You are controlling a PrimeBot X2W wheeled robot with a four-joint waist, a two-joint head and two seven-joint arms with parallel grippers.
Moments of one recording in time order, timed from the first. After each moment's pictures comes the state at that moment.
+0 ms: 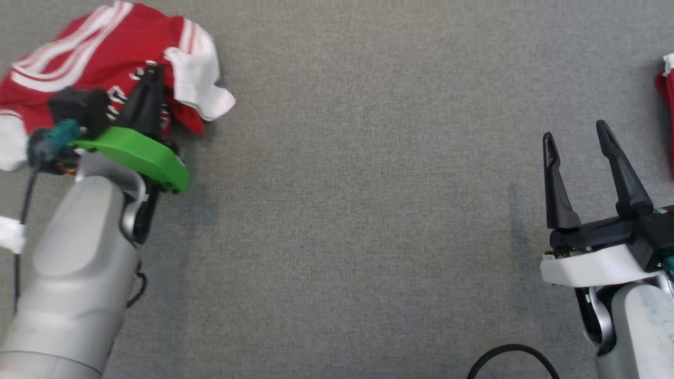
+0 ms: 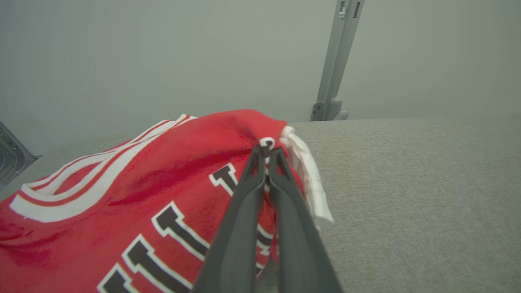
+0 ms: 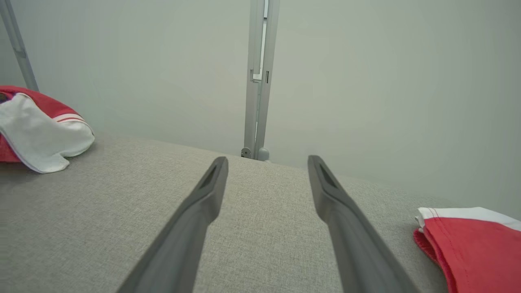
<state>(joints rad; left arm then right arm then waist) -0.83 0.30 -0.46 0.75 -0.59 -0.13 -0.26 -0.17 -0.14 -0.03 -0.10 0.01 0.13 -0.26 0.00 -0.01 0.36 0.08</state>
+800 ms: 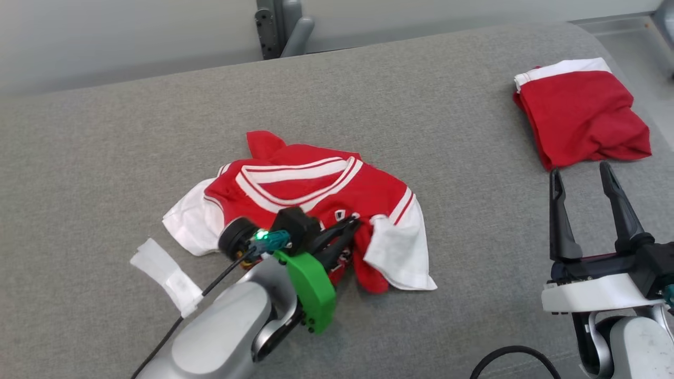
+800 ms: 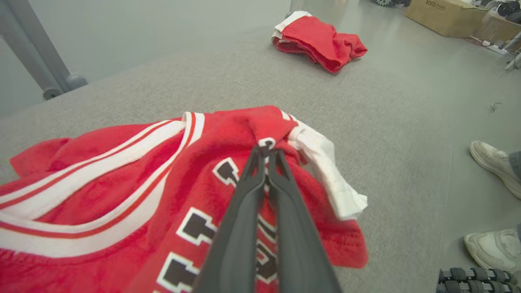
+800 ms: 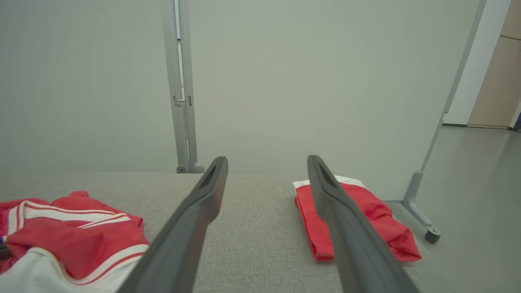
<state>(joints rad) -0.60 0.20 -0.90 0.37 -0.63 -0.13 -0.05 -0.08 -0.07 -0.09 -0.08 0.03 0.13 -0.26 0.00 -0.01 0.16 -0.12</state>
